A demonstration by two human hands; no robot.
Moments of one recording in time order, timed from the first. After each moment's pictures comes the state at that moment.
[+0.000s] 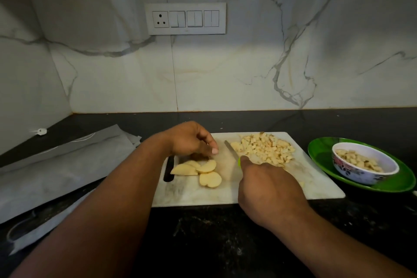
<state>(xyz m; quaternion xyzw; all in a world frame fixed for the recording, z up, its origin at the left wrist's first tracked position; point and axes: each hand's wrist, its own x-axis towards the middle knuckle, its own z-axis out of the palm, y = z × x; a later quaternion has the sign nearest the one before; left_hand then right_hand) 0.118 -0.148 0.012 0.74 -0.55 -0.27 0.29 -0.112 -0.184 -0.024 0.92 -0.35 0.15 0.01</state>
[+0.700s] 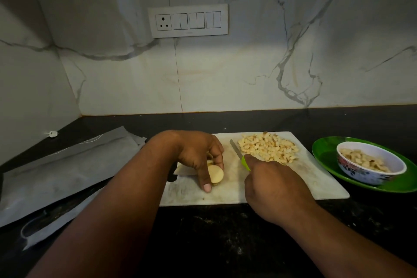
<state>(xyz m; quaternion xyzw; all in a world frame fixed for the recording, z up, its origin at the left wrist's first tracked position) 0.085 -0.137 0.036 0.74 -0.63 -0.24 0.01 -0.120 -0.193 -0.022 0.92 -0.32 0.20 -0.06</state>
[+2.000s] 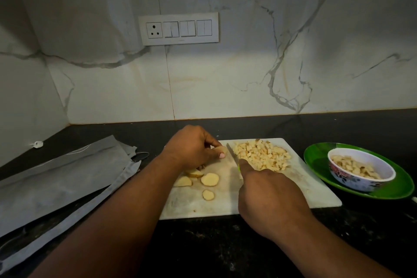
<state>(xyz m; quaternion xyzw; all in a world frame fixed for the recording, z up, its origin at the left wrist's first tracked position) 0.094 -0.169 0.003 0.77 -0.57 -0.04 0.28 -0.123 -0.190 -0.018 0.92 -0.35 0.17 0.00</state>
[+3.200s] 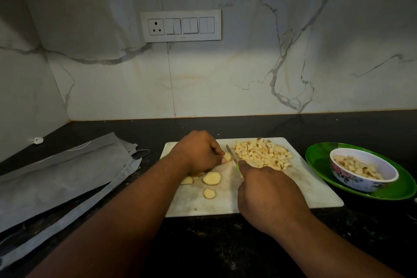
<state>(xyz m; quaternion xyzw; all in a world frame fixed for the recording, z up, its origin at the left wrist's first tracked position) 0.089 -0.180 -0.010 0.80 -0.55 -0.08 0.24 -0.117 -0.196 -0.022 0.92 -0.34 0.19 0.00</state>
